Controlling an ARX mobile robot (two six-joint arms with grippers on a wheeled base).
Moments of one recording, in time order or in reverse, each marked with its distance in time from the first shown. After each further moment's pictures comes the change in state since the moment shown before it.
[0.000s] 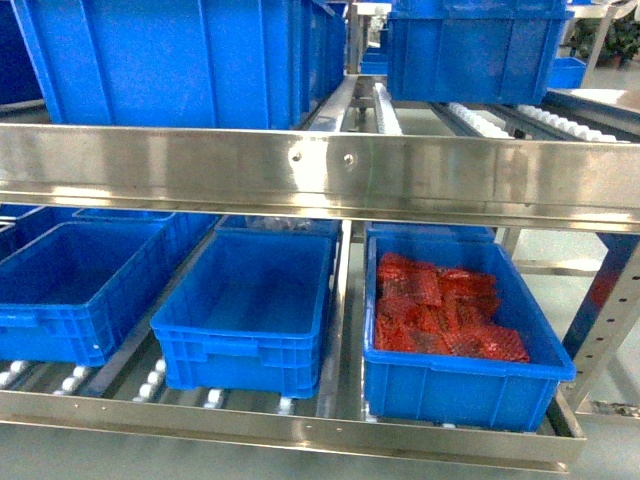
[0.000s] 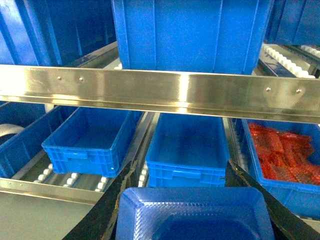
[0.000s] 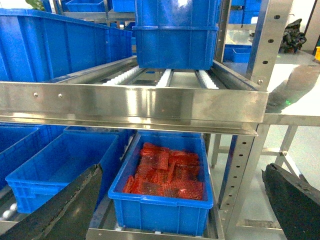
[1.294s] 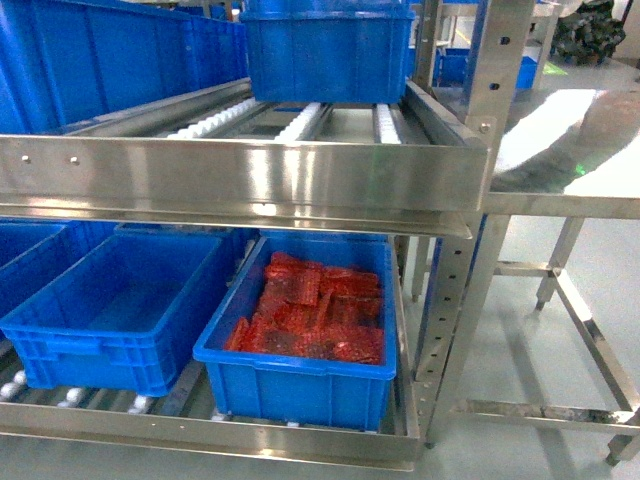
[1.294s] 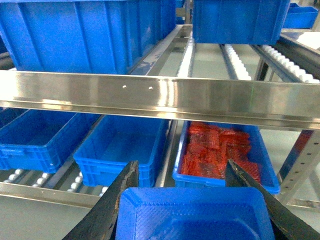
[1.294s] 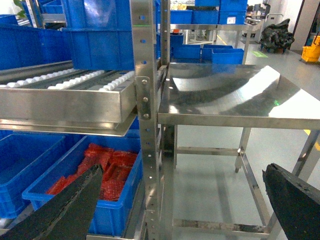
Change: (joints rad) left arm 0.000 0.001 0.001 0.002 0.002 0.000; right arm 0.000 0.000 0.000 0.001 0.004 0.000
